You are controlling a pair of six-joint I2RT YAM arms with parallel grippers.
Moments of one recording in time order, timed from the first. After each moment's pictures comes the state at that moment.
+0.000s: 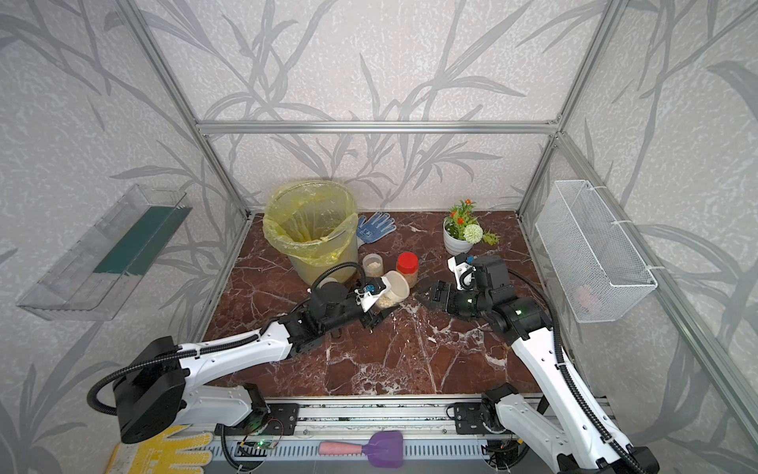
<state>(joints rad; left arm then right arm) -0.89 1.31 0.71 0.33 0.06 0.27 0.32 0.95 1.00 -0.84 -0.57 0.65</state>
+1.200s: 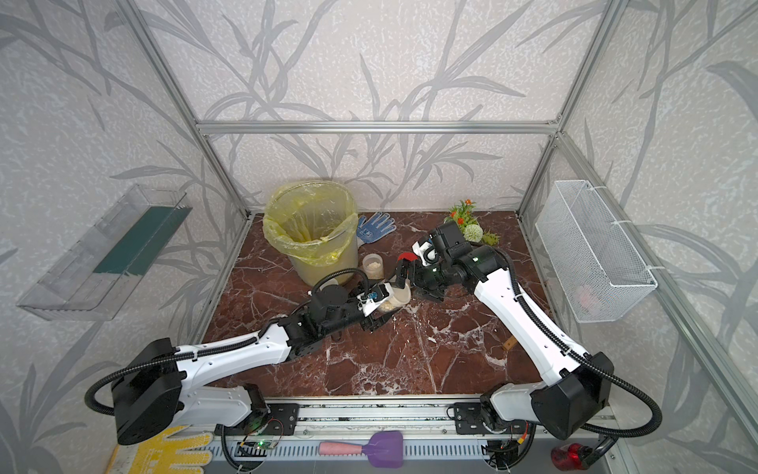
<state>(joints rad) -0.92 1.31 0.70 0.32 0.04 0.35 0.51 1.36 1.37 -0.99 -0.56 0.68</state>
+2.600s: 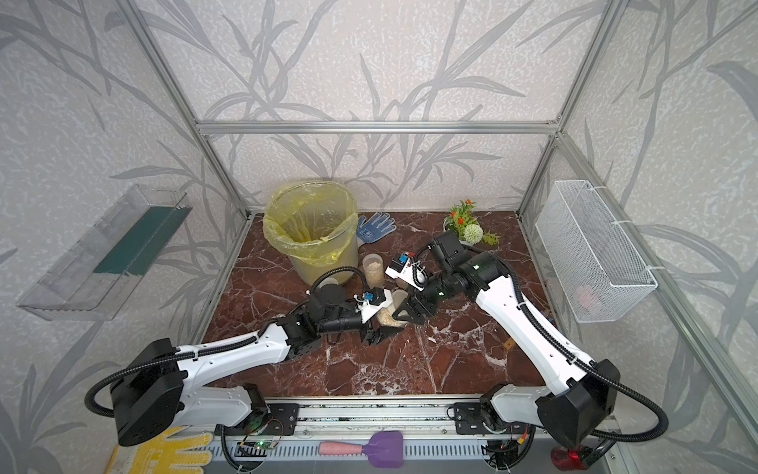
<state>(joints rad) -0.88 1.30 0.68 0.32 0.41 0.14 0.54 1.34 1.36 -1.09 -0.64 -0.46</state>
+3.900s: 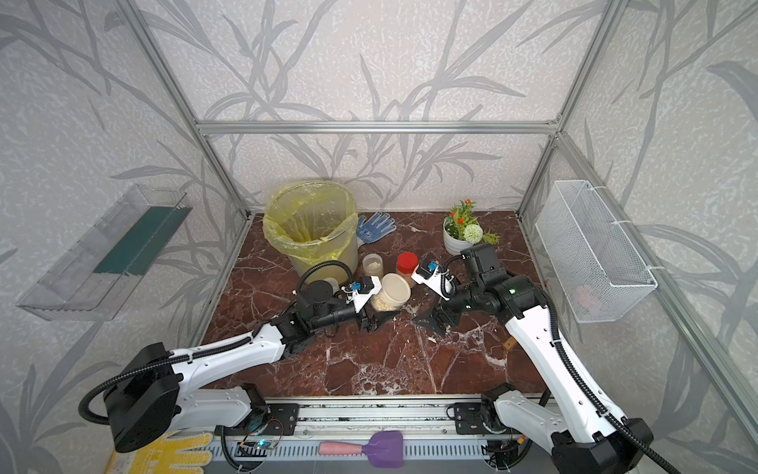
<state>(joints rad) -0.83 1.27 0.65 0.47 0.36 0.11 0.37 1.07 1.17 -1.03 -0.64 -0.48</state>
